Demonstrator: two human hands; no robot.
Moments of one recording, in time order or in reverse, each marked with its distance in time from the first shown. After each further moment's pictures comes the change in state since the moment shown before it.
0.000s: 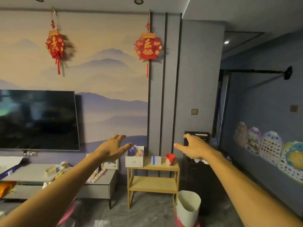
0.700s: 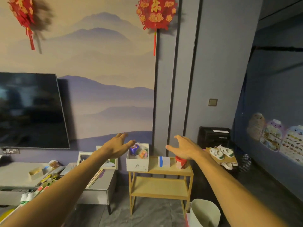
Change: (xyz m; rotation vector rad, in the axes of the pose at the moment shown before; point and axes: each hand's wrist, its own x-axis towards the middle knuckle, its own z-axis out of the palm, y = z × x) left_hand 0.314 -0.169 0.095 -0.068 -0.090 -0.068; right_hand 0.346 -0.036 0.169 -0.001 -0.141 -0.004
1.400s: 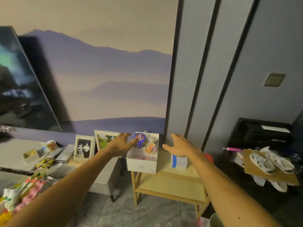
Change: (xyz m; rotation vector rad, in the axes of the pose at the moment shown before) left_hand 0.348 -0.136 0.158 -0.033 -0.176 -0.268; right_hand 0.410 0.066 0.151 -0.007 -0.288 -0.046
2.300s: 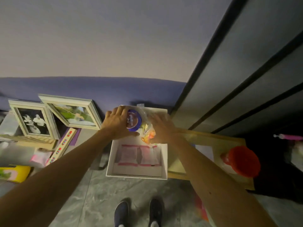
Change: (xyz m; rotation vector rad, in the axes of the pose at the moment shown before) left_hand 0.415 -0.159 0.212 0.216 -0.138 0.142; right_hand 0.447 0.087 0.270 -0.422 -0.159 -0.218
